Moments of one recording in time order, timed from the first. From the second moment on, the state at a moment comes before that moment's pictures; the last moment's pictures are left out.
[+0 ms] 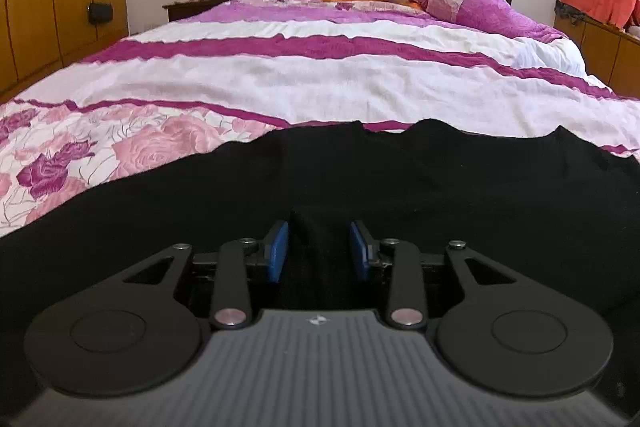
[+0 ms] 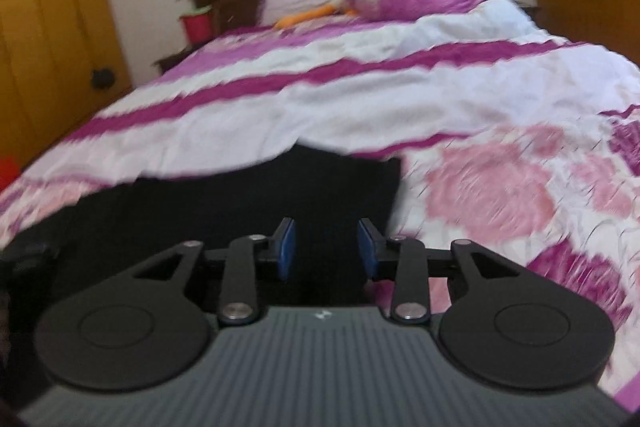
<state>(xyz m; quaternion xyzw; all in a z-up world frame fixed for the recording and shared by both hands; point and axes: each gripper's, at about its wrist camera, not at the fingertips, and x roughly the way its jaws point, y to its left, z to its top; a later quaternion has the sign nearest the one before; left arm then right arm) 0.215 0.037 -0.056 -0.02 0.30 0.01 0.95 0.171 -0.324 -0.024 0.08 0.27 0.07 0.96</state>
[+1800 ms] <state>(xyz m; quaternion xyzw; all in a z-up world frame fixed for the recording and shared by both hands) 0.067 0.170 -0.057 0.02 0.36 0.18 0.91 0.044 -0.267 -0.017 0.09 0.30 0.07 0.95</state>
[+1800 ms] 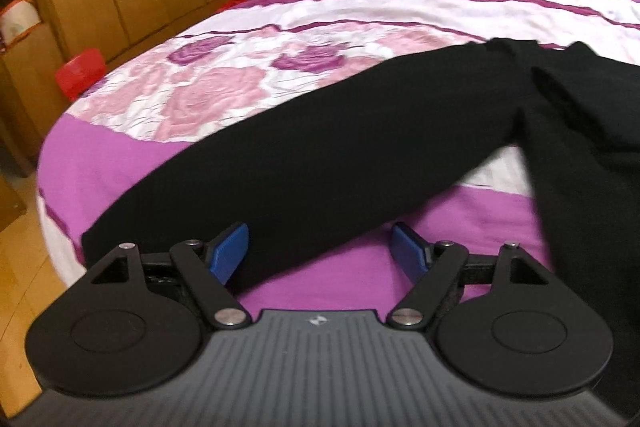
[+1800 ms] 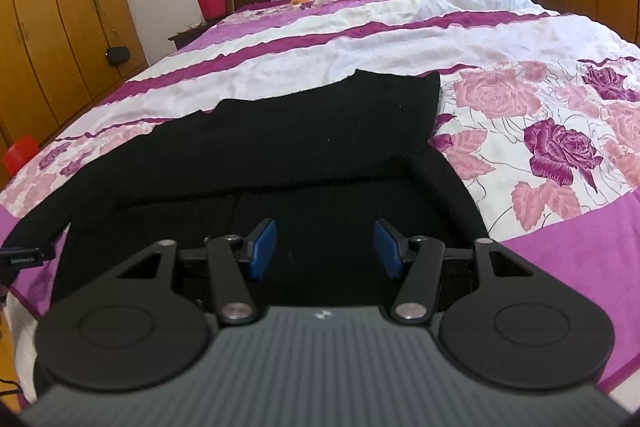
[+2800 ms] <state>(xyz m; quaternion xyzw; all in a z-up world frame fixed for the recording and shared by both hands) 0.063 0.194 -0.065 -0.04 0.34 0.19 0.92 0.048 -0.271 -0.051 0.08 0.35 0.04 0.93</state>
